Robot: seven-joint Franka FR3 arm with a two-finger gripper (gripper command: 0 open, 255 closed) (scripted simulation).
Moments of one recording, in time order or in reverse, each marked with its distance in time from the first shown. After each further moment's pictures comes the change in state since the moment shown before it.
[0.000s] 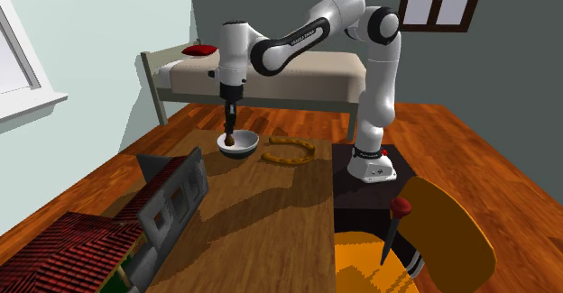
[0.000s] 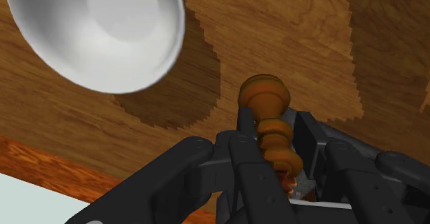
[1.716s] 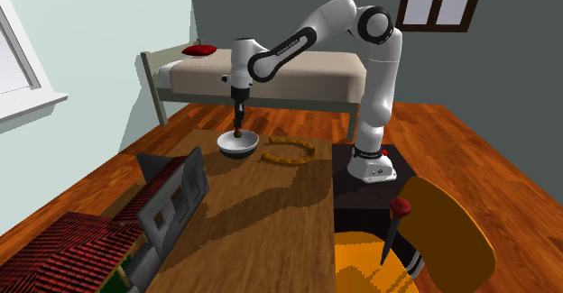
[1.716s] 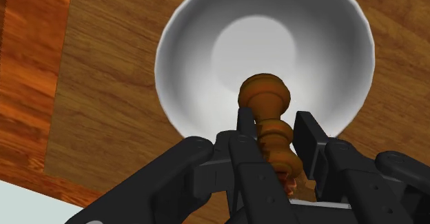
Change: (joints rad) arm -0.152 -0.015 -0.156 -0.183 0.070 0.160 -0.349
